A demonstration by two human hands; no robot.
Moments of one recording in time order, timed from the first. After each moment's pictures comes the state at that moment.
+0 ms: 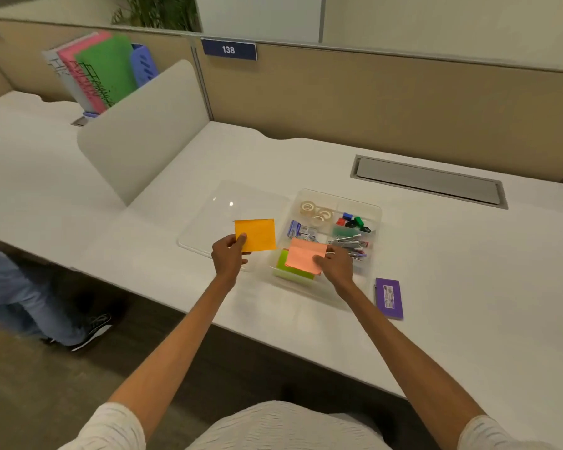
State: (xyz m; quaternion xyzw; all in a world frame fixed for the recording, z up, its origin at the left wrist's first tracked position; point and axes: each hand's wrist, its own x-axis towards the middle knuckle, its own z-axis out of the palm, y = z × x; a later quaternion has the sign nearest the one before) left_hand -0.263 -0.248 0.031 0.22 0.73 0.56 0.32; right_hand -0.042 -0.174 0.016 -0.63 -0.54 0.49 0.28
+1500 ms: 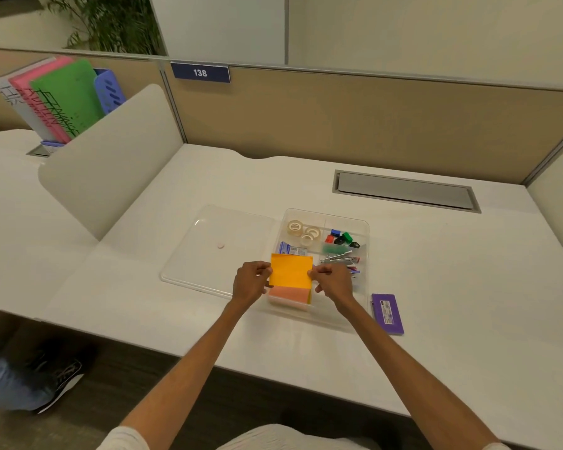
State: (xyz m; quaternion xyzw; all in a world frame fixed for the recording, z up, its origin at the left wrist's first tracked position) left_hand -0.245 -0.207 0.011 0.43 0.72 0.39 0.38; right_hand -0.047 -0.164 0.021 -0.63 -0.56 0.47 0.27
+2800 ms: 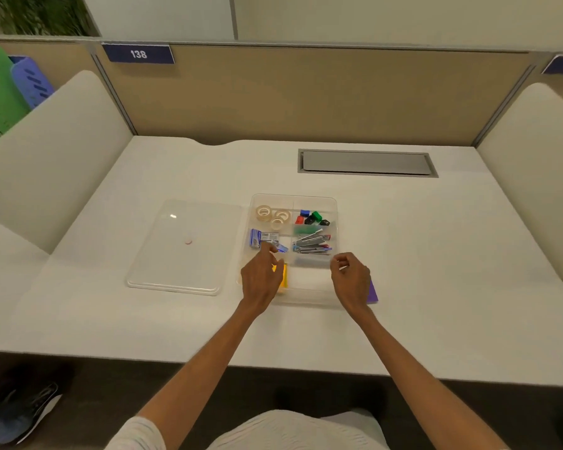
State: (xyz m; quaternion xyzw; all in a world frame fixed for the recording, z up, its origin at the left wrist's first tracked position) left_hand -0.169 -0.205 0.005 0.59 0.73 0.30 0.16; right_hand 0.022 -0.196 -0.002 -0.71 -0.53 0.26 0.39
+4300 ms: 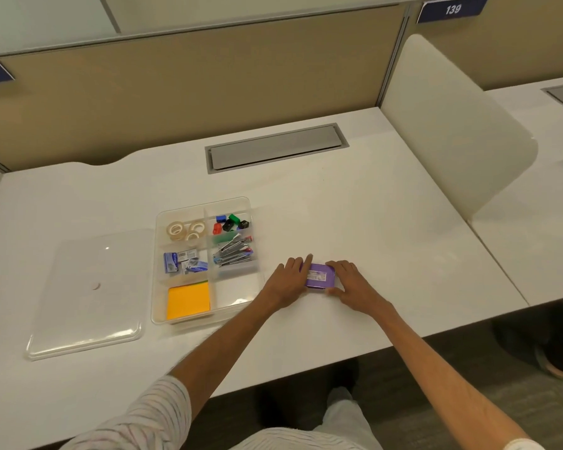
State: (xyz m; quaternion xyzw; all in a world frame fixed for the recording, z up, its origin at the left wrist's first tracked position) left_hand 0.028 -0.159 -0.032 0.90 0.41 -0.08 0.12; right_hand 0.226 -0.216 -0.036 -0.64 -0.69 0.31 0.12
